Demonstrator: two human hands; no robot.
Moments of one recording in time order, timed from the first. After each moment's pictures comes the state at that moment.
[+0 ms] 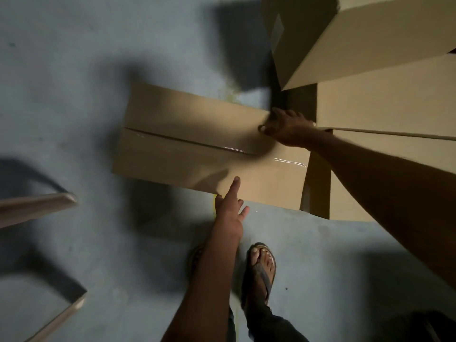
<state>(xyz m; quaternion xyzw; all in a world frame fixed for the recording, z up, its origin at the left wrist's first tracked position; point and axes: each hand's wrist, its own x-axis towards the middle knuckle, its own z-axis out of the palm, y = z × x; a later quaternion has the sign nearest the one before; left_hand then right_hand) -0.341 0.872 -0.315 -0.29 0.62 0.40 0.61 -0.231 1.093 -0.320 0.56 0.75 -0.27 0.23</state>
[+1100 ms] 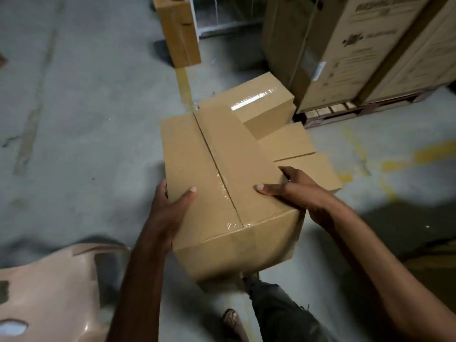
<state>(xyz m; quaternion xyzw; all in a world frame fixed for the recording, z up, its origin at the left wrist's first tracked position) -0.338 0.679 0.281 0.32 0.74 0.36 0.47 -0.063 0.726 0.308 0.64 0.45 -0.59 -0.19</state>
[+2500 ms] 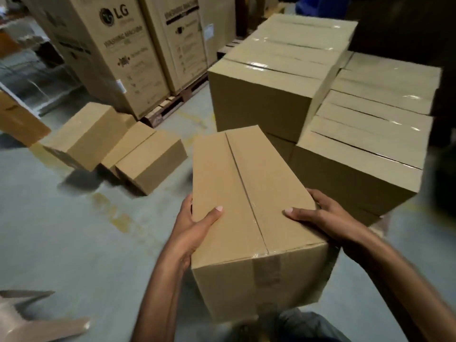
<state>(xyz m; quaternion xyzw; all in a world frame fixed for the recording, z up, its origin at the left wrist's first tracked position) 0.034 -0.064 0.374 0.57 0.49 0.19 0.63 0.267 -0.235 0.390 0.74 0.19 -0.47 -0.44</state>
